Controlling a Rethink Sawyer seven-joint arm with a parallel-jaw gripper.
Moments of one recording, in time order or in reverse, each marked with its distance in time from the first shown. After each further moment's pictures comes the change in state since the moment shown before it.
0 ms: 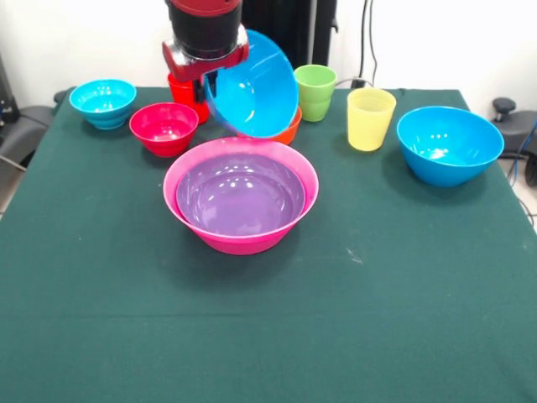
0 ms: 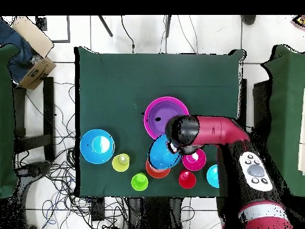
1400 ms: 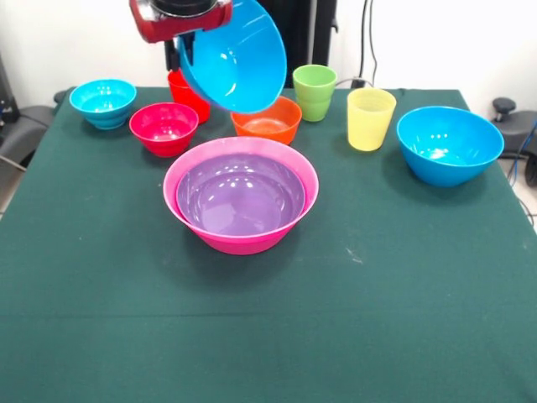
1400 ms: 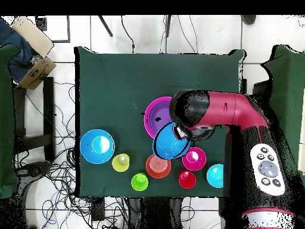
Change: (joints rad) arm 0.021 -0.063 -0.002 -0.159 0.027 0.196 0.000
